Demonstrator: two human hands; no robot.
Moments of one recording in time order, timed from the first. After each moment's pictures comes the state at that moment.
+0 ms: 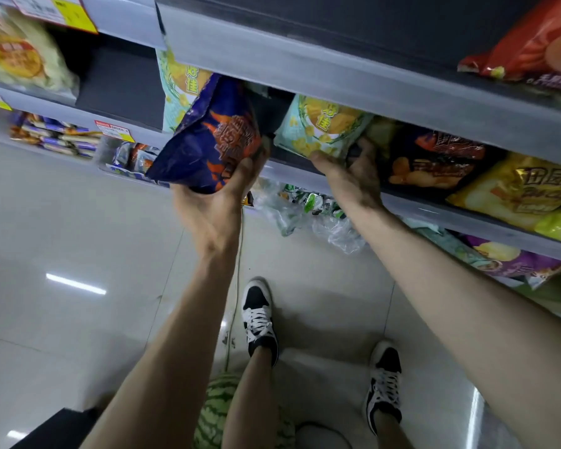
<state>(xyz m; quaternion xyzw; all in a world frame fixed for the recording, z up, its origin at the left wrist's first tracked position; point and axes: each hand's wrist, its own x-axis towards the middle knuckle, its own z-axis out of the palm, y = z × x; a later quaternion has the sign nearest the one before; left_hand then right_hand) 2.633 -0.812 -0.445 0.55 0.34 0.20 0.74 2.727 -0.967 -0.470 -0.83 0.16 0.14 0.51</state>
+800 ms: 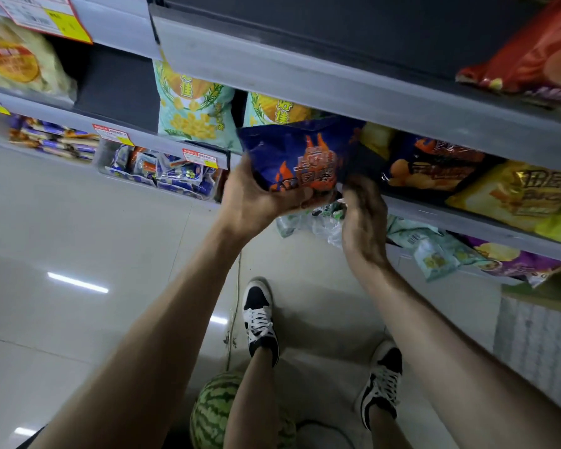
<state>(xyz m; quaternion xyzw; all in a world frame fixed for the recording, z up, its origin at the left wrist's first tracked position) 2.657 -0.815 -0.441 0.72 0.21 -0.07 0.66 2.670 -0.989 -0.465 -0.79 0.18 0.09 0.58</state>
